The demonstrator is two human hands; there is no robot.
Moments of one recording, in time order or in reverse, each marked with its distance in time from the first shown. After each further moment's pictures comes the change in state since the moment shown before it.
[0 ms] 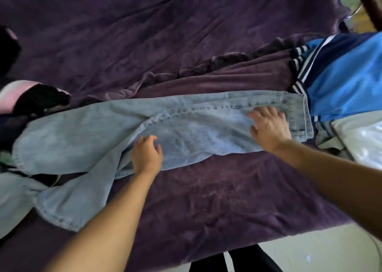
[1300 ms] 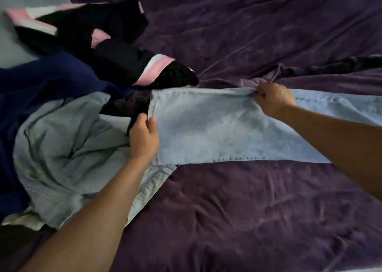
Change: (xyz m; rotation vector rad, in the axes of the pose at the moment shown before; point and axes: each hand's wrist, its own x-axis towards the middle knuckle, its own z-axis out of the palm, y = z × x) left_hand 0.074 -0.371 -0.214 -0.381 0.275 -0.075; right_hand 0.123 -0.445 -0.001 0.260 -0.040 0.100
